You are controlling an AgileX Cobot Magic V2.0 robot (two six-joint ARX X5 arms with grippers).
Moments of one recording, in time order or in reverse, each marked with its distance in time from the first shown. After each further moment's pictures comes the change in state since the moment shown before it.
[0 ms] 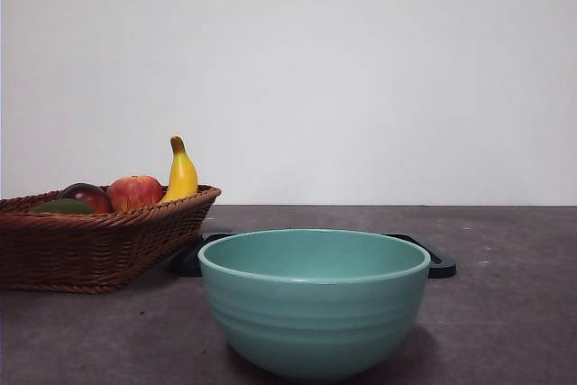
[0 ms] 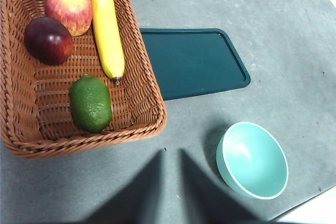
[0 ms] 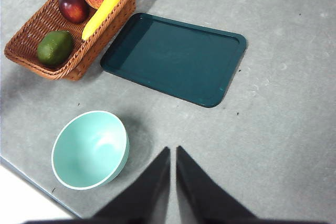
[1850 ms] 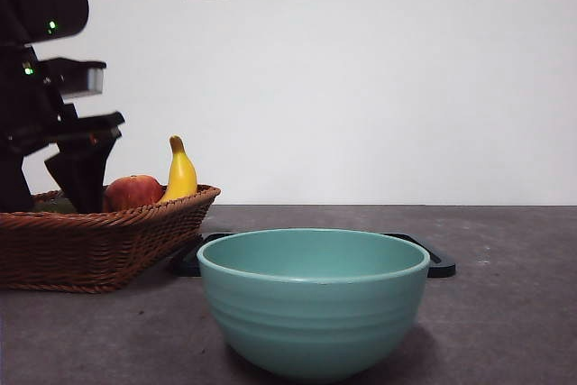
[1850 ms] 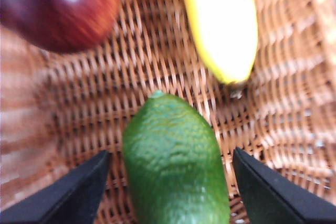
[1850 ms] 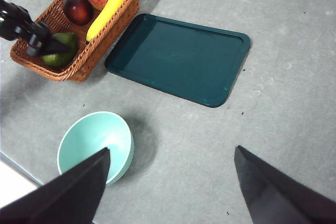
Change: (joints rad) left arm -0.236 0.948 0.042 0.459 -0.443 0.048; right arm 0.000 0.000 0.000 0.000 -0.019 0.012
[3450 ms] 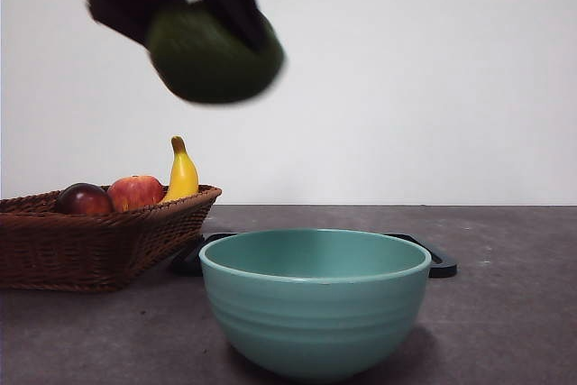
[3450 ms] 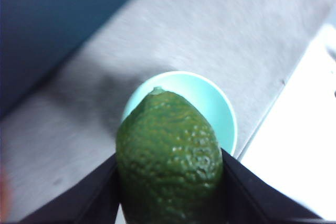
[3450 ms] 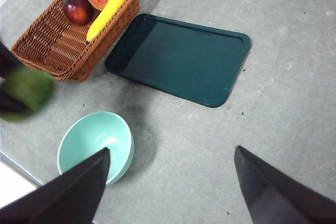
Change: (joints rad) left arm -0.536 -0.189 0.187 -0.245 0.227 0.000; right arm 0.000 0.000 0.000 0.000 0.002 0.000
